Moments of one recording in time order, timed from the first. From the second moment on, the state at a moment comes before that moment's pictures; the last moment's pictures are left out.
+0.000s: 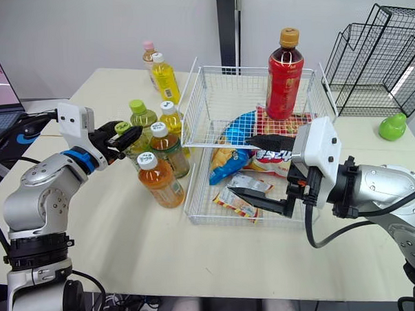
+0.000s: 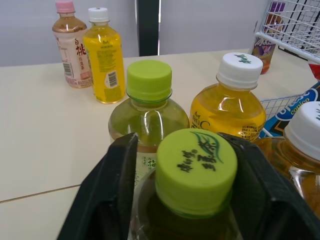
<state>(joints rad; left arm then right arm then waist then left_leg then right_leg) -0.56 0.61 0.29 0.01 -0.40 0.62 -0.53 -0.40 -0.84 -0.13 -0.80 0.92 0.71 0.60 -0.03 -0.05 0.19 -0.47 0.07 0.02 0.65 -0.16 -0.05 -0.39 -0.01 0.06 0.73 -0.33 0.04</state>
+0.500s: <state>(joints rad) -0.66 0.82 0.29 0.07 -0.51 0.69 -0.76 -0.32 -0.87 -0.28 -0.82 0.86 0.67 0.56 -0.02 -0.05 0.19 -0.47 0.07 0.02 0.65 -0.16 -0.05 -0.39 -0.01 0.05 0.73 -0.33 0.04</state>
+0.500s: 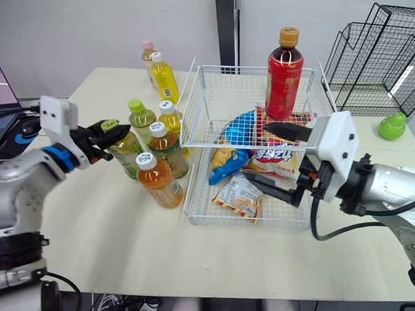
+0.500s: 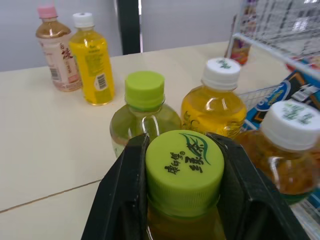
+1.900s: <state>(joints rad) -1.77 0.23 0.05 1.30 -0.19 0.26 -1.02 0.07 -0.99 -0.68 -1.02 1.12 0.71 0.13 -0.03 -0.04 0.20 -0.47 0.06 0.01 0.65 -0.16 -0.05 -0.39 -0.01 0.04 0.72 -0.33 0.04</state>
